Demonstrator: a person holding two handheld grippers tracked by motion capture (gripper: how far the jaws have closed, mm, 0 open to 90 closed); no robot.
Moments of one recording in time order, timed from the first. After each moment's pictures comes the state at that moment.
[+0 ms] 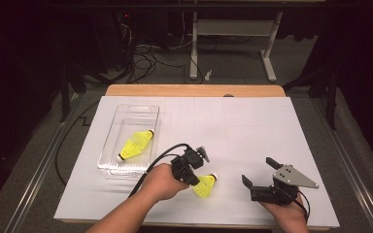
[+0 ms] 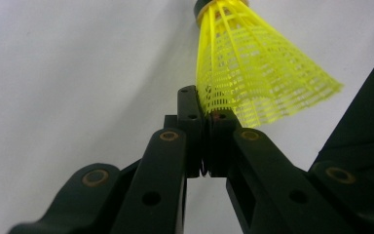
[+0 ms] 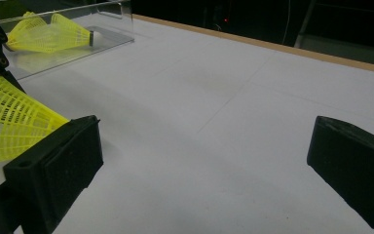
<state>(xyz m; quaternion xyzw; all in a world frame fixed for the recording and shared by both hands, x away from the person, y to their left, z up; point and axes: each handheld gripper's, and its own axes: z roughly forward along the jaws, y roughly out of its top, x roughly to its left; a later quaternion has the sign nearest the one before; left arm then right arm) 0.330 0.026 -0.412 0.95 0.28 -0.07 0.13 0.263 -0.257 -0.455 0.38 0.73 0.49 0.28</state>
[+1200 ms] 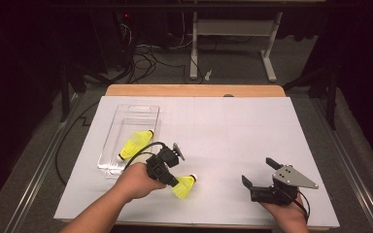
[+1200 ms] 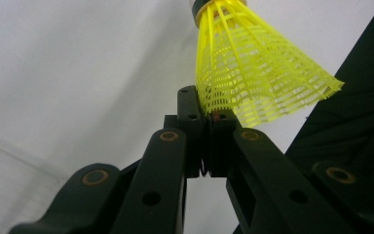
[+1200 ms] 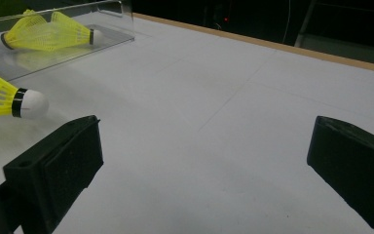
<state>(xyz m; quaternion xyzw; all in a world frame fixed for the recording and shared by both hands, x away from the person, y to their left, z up) 0.330 0.089 -0.403 0.94 0.30 -0.10 0.13 0.262 -0.256 -0.456 0.38 0.73 0.49 0.28</state>
